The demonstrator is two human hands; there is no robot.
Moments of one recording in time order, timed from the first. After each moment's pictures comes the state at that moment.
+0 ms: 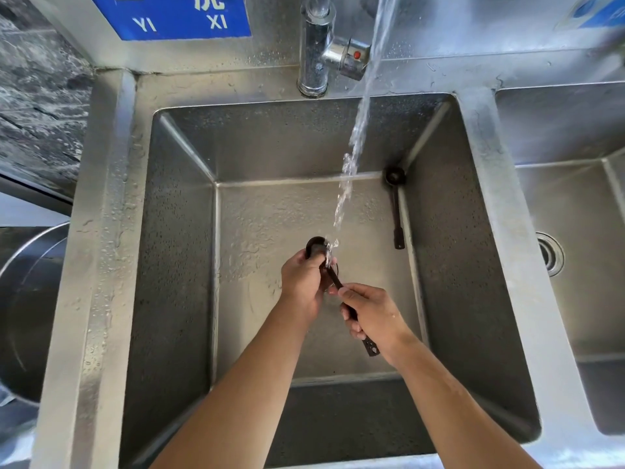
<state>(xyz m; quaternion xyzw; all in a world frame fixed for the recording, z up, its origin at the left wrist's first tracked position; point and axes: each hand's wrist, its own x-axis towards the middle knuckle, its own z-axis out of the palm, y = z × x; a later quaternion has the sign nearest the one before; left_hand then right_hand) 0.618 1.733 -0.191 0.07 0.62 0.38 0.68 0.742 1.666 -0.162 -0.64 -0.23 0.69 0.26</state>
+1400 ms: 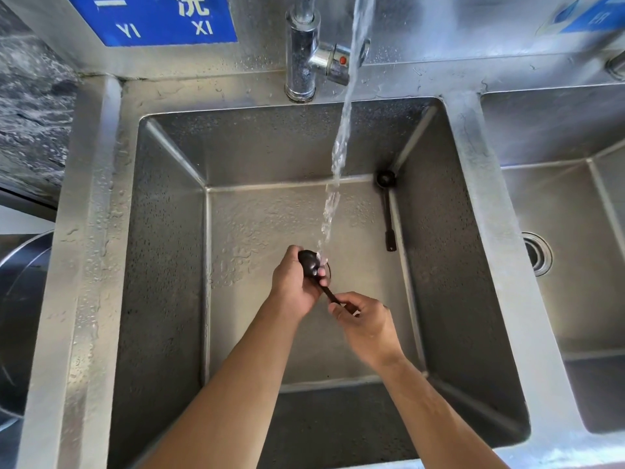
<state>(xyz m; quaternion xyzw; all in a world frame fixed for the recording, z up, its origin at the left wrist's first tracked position) 0.620 1.751 -0.188 -0.07 0.56 0.38 0.73 0.742 1.648 -0.173 -0.72 -0.41 0.51 0.24</state>
